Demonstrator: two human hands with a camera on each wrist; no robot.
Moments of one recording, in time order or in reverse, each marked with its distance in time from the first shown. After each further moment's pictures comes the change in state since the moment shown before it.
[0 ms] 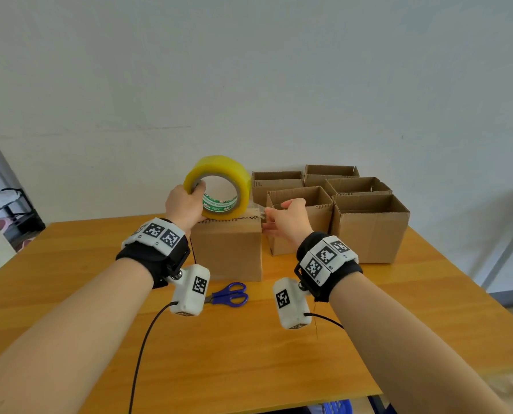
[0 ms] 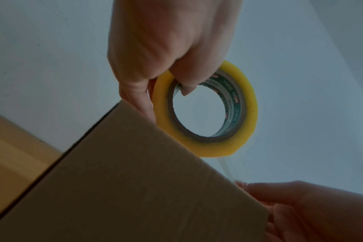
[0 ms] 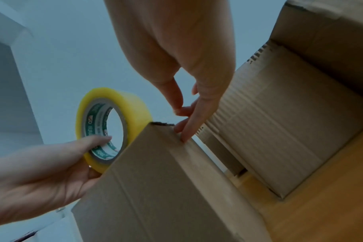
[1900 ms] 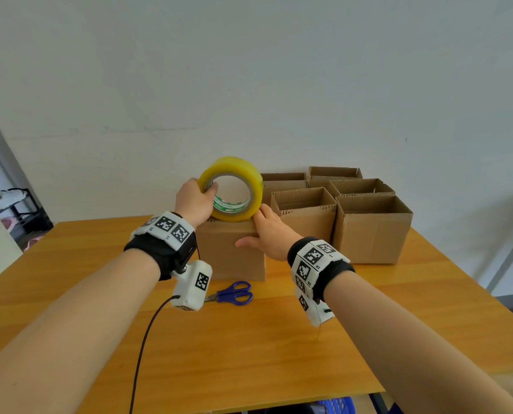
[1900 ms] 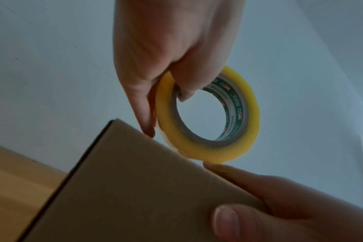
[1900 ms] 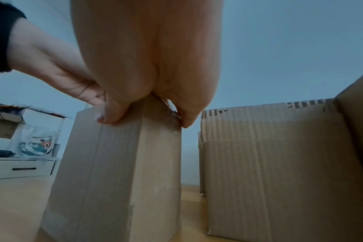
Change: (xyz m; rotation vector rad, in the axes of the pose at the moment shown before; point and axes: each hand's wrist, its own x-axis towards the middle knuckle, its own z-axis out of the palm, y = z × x) left_hand 0.010 -0.001 -0.002 0.277 -0.061 0.156; right_hand 0.007 0.026 0.016 -1.270 -0.306 -0.571
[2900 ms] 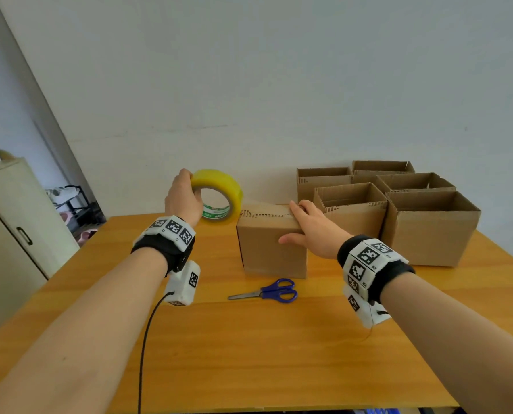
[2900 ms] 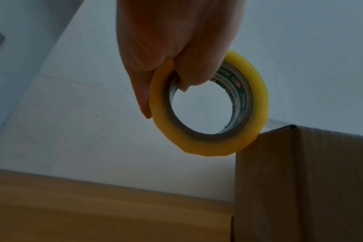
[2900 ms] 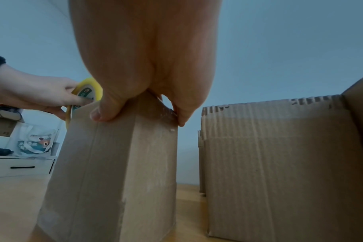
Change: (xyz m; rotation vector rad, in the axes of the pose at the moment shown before) left_hand 0.015 -0.055 -0.068 0.396 0.264 0.100; right_hand -0.003 -0.006 -0.003 -0.051 -0.045 -0.002
